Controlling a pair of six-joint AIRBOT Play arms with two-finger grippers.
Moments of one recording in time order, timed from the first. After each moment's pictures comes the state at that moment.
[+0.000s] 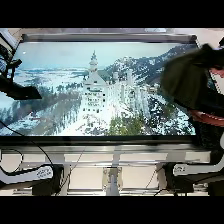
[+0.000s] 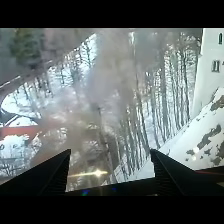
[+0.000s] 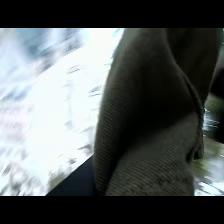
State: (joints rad) left arm 0.37 -1.38 1.41 1.31 -1.44 -1.10; right arm -0.47 -1.51 1.99 -1.03 1.64 1.55
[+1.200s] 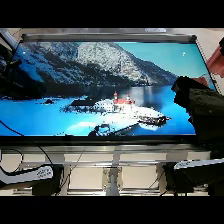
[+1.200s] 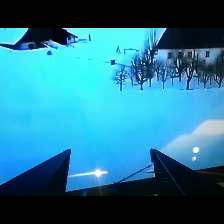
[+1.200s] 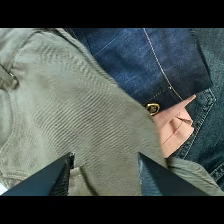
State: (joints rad) left arm 0.37 -1.38 1.41 1.31 -1.44 -1.10; right arm -0.91 -1.66 1.99 -1.49 1.66 1.60
